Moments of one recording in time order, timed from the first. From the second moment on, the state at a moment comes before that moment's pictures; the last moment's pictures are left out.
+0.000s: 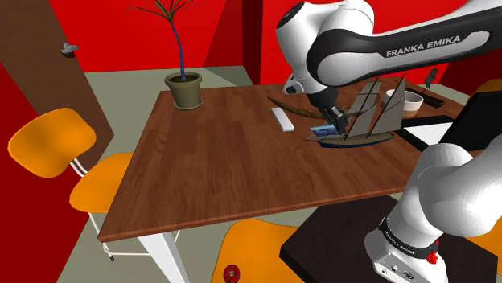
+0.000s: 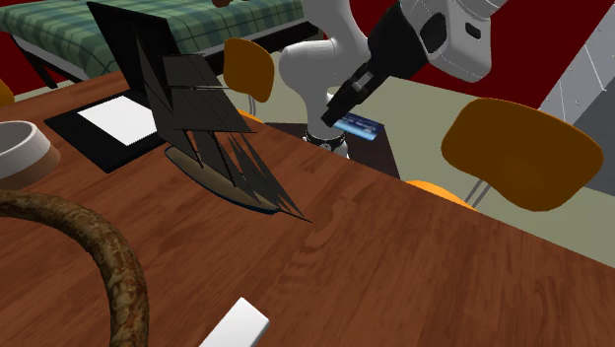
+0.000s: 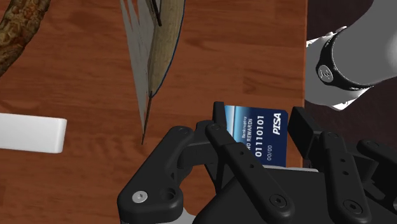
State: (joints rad) arm 0.26 -0.53 0.10 -2.37 -0.32 1.39 -0.69
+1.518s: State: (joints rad) arm 0.24 -0.49 0.11 -2.04 -0.35 1.11 -0.79
